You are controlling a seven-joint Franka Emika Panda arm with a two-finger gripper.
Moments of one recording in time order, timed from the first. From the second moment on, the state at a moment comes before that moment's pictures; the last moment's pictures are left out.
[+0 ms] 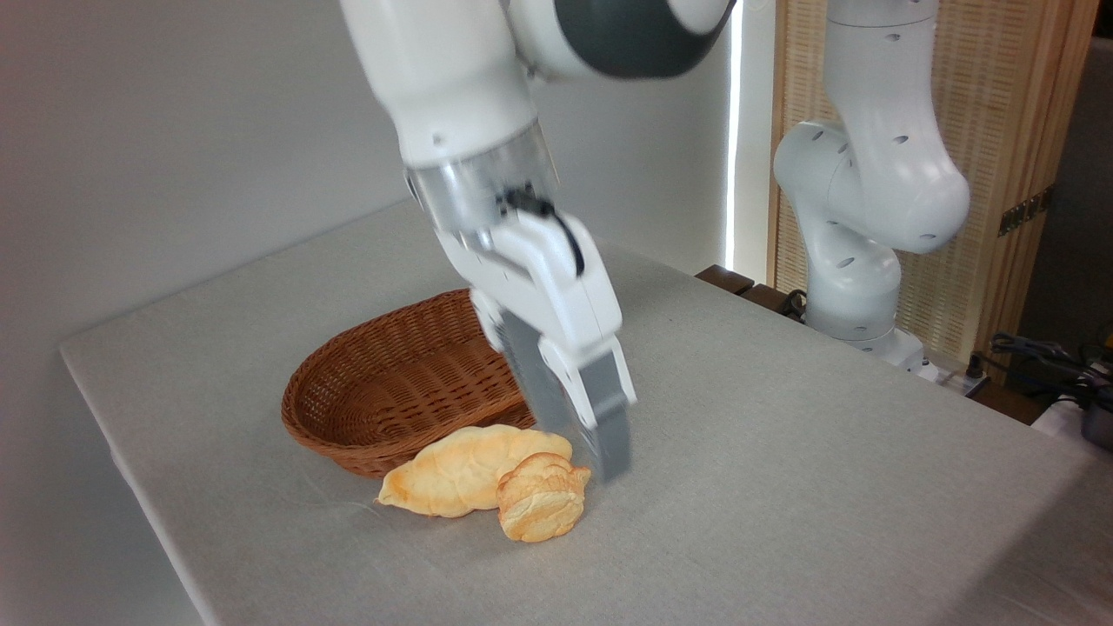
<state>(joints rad) -0.20 0.01 0.32 -1.75 0.16 1.71 1.03</state>
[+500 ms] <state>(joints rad) -0.05 -0.01 0.01 -1.60 0.00 1.62 0.72</state>
